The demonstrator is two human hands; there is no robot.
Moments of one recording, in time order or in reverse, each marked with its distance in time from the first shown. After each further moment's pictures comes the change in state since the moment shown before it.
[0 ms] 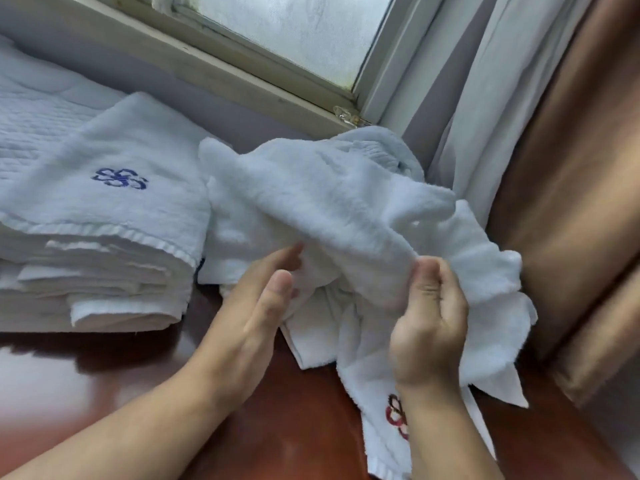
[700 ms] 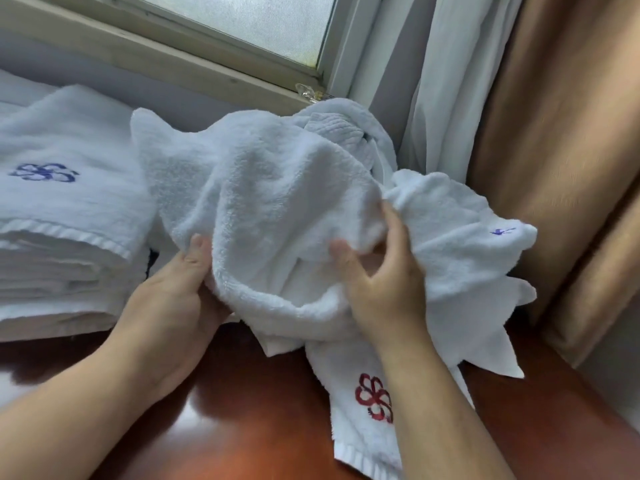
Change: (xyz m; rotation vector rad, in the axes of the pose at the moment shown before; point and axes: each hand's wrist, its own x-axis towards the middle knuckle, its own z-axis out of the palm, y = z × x) left_hand 0.017 -0.011 -0.004 -0.618 -0.044 -0.147; right_hand 0.016 0.023 -0.010 -0.387 -0.144 0.142
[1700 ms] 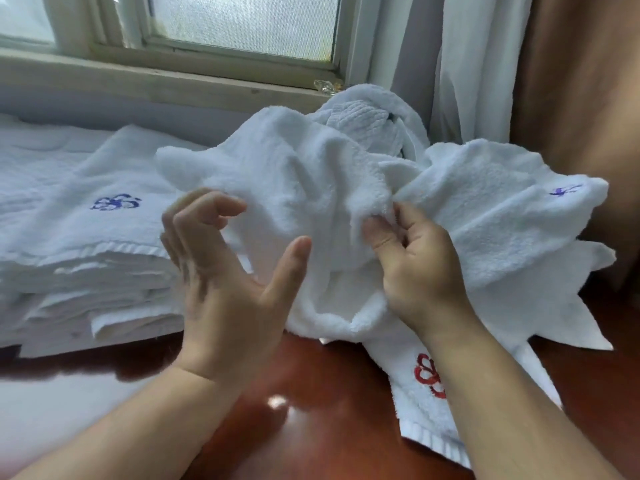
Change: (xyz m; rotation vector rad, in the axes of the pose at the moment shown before) left_hand -0.015 0.024 0.026 1.110 0.384 0.775; right_hand -0.007 -0.010 0.009 0.438 -0.105 -0.038
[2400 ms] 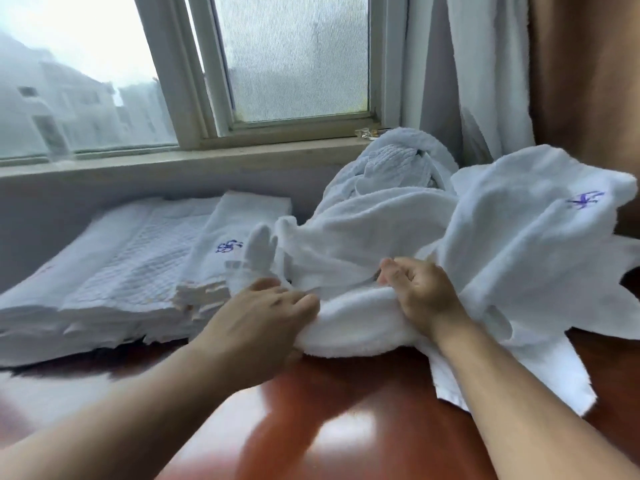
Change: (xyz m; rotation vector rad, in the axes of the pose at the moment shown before) left_hand 0.034 0.032 -0.099 0.851 -1.078 0.560; right_hand -0.013 0.017 0.016 -0.153 -0.164 0.065
